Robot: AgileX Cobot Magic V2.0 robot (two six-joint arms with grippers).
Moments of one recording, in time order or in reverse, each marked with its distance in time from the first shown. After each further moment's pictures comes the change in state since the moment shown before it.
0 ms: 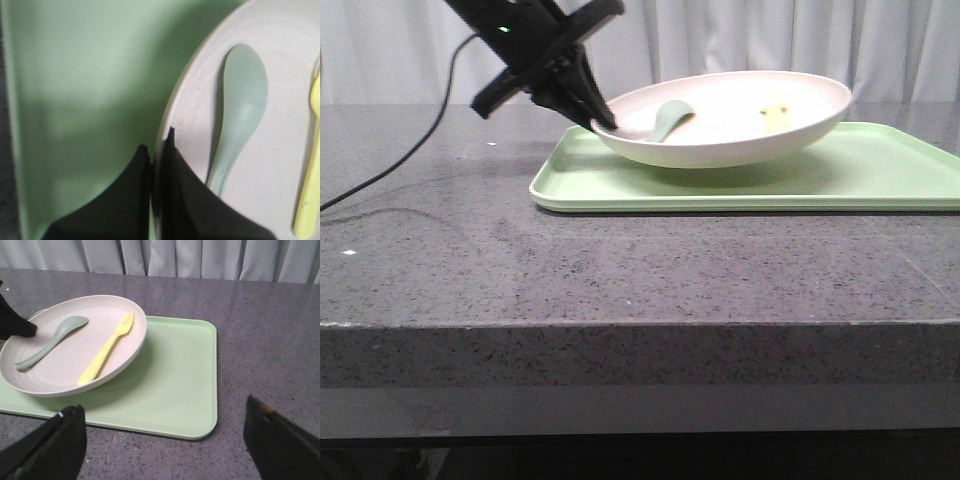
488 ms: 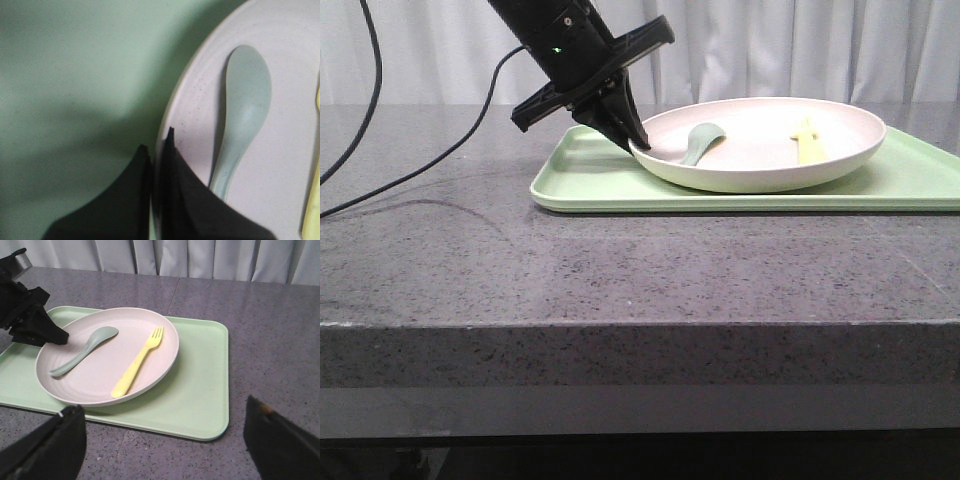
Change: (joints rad) left arm -0.078 0.067 -0.093 0.132 -0.001 -0.128; right arm 0.037 0.000 0.000 0.000 0.000 0.000
